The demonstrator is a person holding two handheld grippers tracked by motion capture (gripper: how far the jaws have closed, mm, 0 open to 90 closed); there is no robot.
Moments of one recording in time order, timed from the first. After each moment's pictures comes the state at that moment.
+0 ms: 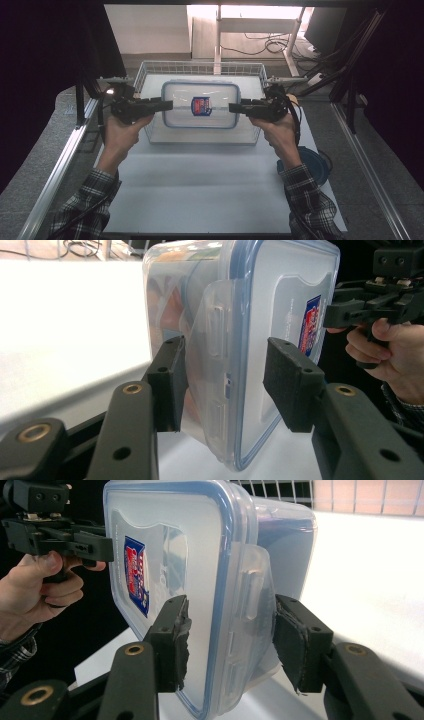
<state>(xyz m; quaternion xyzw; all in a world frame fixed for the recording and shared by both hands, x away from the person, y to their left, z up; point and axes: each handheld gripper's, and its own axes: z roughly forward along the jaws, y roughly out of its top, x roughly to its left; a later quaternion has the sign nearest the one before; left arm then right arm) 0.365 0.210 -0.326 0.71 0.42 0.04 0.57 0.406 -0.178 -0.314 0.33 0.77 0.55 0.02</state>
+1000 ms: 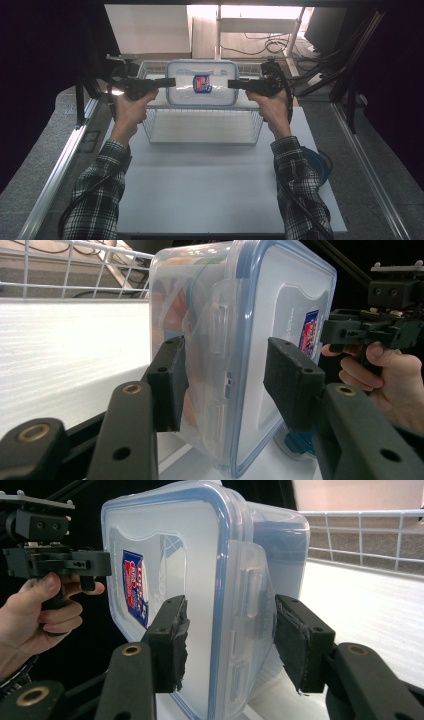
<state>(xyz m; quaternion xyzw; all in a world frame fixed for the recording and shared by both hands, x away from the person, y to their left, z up) 0.435 0.216 -0.324 0.67 0.46 0.00 0.59 0.472 -0.170 -0.301 0.38 0.75 0.55 0.01</state>
